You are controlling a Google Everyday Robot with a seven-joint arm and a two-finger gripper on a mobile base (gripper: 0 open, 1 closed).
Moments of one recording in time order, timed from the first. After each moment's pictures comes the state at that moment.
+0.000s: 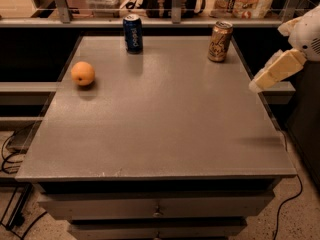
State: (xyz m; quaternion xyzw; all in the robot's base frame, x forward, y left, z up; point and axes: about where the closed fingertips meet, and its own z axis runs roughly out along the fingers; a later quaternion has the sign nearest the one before) arm 0.568 -0.237 0.967 -0.49 0.80 0.03 0.35
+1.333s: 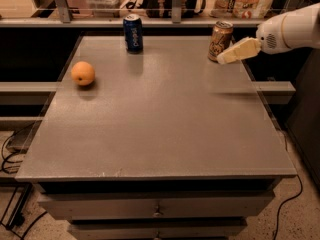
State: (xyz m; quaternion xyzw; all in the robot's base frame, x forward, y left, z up) arm 0.707 -0.227 0.932 -0.35 0.81 0.10 0.46
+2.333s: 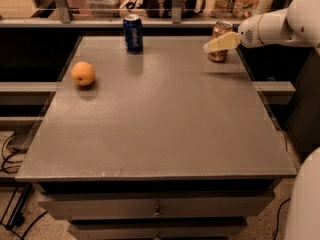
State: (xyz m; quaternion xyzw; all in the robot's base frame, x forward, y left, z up) arm 0.800 -0.211 0.908 -0.31 0.80 0.14 0.50
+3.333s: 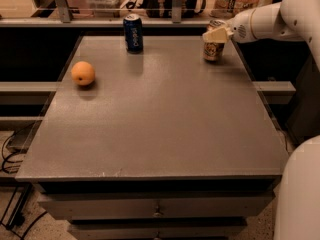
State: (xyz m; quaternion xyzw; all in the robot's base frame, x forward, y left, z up) arm 0.805 -0.175 0.921 -0.36 0.77 0.17 0.50
